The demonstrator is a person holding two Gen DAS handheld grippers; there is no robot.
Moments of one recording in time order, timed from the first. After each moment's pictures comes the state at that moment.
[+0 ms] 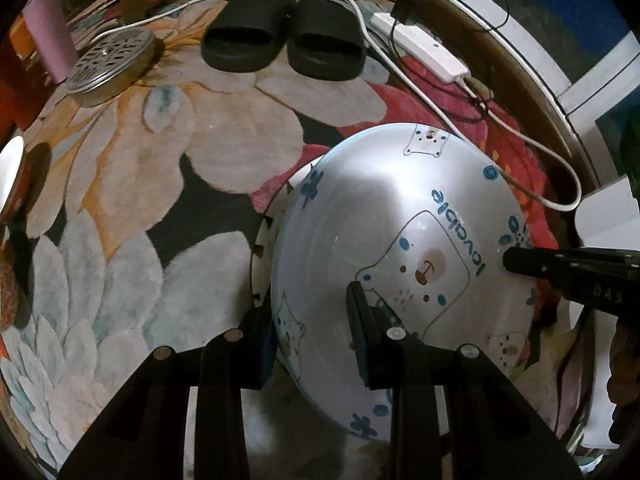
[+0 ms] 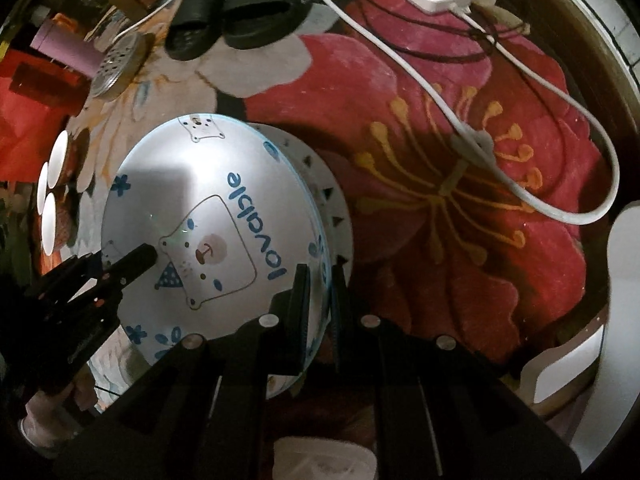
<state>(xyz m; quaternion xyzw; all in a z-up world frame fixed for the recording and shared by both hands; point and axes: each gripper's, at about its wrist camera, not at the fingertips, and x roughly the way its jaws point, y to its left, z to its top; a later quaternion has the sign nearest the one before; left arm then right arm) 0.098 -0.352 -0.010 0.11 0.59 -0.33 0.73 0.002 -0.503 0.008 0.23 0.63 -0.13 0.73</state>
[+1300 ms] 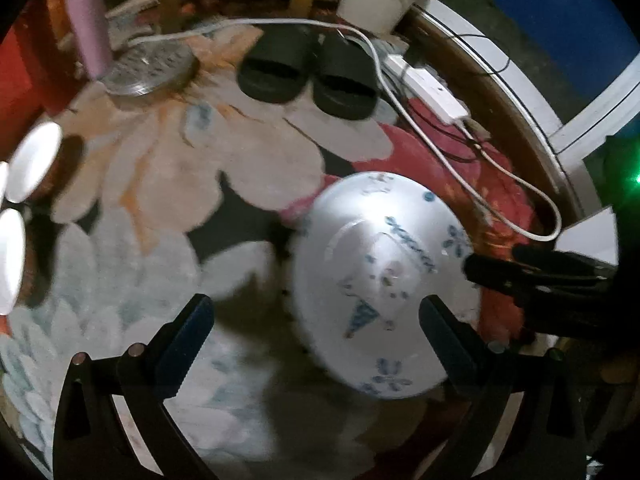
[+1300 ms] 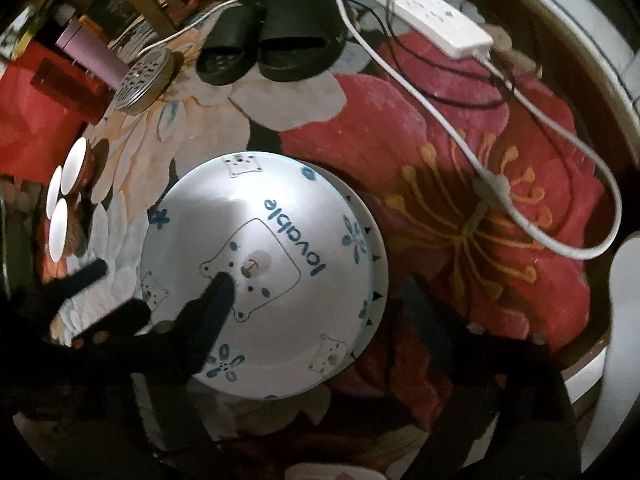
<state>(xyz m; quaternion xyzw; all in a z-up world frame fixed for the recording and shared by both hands) 0.099 -0.311 0.028 0.06 0.56 -0.31 0.77 0.018 -0.470 0.033 0.18 0.58 -0.12 0.79</state>
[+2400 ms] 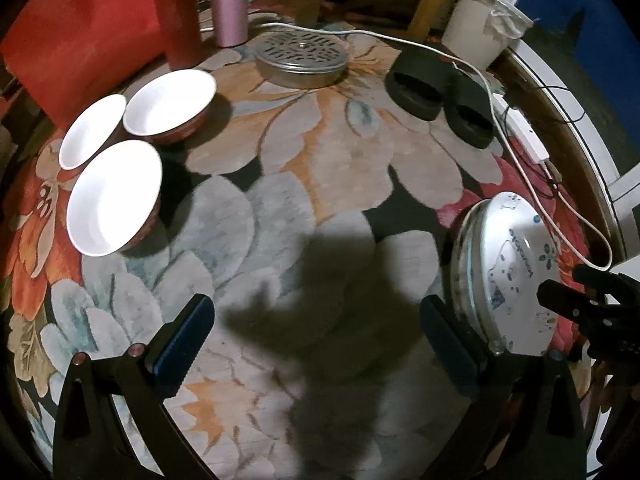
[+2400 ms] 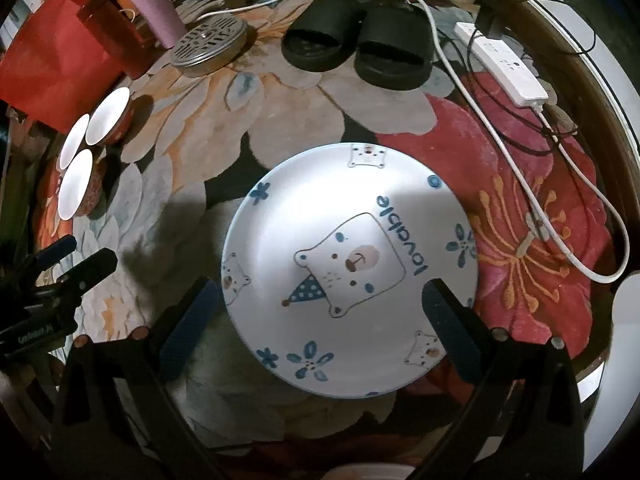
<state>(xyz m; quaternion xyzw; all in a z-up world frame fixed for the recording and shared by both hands) 0.129 -0.184 0.016 0.03 0.56 -0.19 0.80 0.042 -0.383 0.034 0.12 0.59 -0.09 0.80</state>
